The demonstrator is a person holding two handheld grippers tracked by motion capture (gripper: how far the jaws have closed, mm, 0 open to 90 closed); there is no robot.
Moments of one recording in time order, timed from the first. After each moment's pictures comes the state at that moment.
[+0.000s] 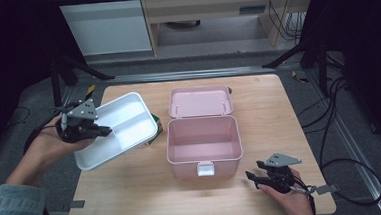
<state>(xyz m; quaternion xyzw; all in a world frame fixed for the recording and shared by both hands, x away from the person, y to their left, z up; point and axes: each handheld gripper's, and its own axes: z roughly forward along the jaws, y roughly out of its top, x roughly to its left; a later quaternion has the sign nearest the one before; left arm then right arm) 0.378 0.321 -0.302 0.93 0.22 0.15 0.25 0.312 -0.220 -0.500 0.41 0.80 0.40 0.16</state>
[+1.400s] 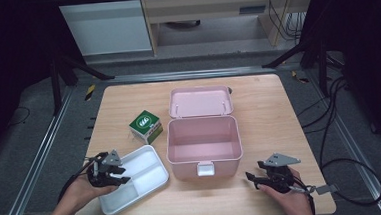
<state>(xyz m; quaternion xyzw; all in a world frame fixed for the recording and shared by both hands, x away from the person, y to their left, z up) 0.346 0.308 -0.447 0.92 0.29 0.11 0.23 0.313 -0.220 -0.503 0.42 0.80 0.39 0.16</state>
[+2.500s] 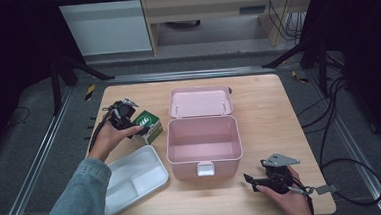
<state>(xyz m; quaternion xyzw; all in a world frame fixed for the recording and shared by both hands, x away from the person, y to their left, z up) 0.493 0.261 -0.424 0.86 0.41 0.14 0.26 0.312 -0.217 -0.504 0.43 0.80 0.40 0.16</state>
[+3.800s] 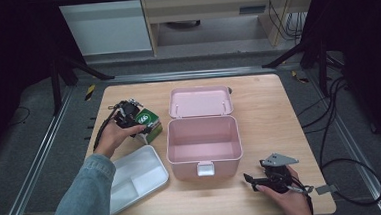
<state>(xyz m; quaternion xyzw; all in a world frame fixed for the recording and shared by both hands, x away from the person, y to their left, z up) 0.507 0.255 -0.432 0.88 0.40 0.11 0.24 0.315 -0.216 -0.507 0.42 0.80 0.39 0.16</state>
